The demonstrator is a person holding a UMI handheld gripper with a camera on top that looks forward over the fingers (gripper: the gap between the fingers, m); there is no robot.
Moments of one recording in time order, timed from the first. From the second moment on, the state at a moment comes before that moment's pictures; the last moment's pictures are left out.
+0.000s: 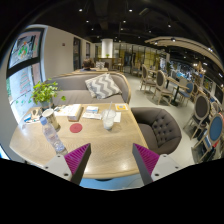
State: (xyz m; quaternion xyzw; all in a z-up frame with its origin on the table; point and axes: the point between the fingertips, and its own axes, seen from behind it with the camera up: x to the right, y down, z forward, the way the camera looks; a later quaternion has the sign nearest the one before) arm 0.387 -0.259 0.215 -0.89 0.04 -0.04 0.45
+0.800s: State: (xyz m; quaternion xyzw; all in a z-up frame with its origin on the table) arm 0.122 -0.212 0.120 -0.88 0.01 0.03 0.47
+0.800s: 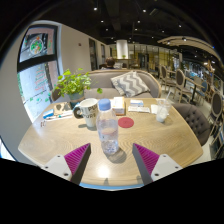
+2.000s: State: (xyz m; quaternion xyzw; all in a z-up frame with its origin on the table) arm 0.140 -0.063 0.148 -0.83 -0.07 -0.15 0.53
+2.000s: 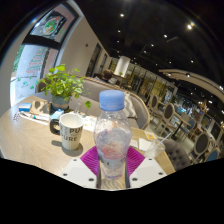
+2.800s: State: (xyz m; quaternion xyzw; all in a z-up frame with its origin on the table) arm 0.137 0.100 0.201 -0.47 -0.57 -0.62 0.28
